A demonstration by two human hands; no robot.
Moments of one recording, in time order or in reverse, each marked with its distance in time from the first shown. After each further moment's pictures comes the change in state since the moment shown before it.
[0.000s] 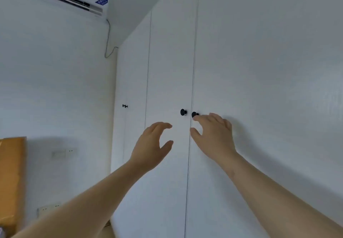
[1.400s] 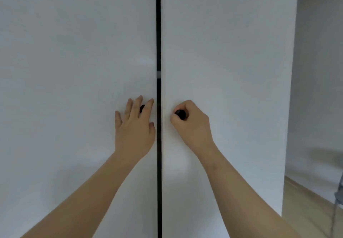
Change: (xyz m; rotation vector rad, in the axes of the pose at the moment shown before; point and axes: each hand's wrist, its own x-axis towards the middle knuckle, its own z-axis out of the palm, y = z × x) left_hand 0.167 -0.117 0.129 -0.462 -0.111 0.508; right_hand 0.101 -0.074 0.107 -0.068 0.594 0.581
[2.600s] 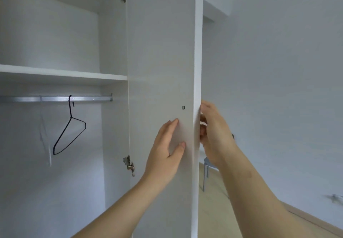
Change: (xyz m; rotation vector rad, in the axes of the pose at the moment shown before) left_hand -0.160 0.398 -0.052 -1.379 -0.379 0.158; right_hand -0.165 -0.058 -0.376 0.317 0.378 0.430
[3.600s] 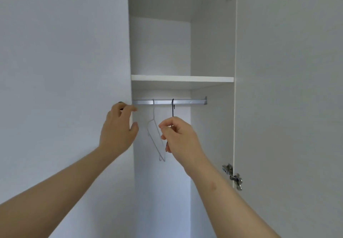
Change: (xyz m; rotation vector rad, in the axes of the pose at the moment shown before) left_hand 0.000 -0.062 -0.359 1.161 0.410 -0.150; right_hand -0.008 0.098 0.283 -0.139 -0.518 -0.043
